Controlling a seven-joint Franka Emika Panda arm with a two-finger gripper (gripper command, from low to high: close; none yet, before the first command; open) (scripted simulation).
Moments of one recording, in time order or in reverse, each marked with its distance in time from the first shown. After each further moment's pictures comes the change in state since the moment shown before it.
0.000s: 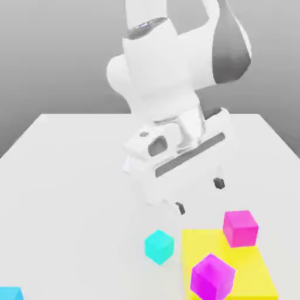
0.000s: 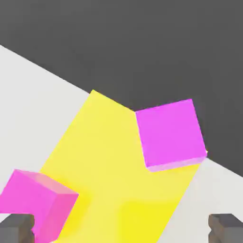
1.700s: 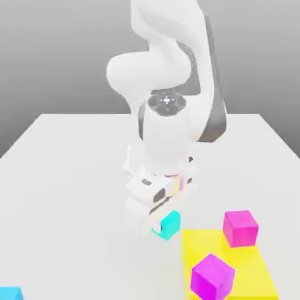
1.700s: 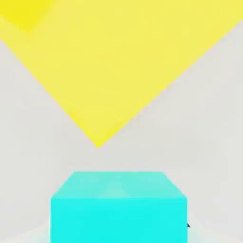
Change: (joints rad) arm -0.024 0.152 0.053 -0.190 -0.270 0.075 -0.021
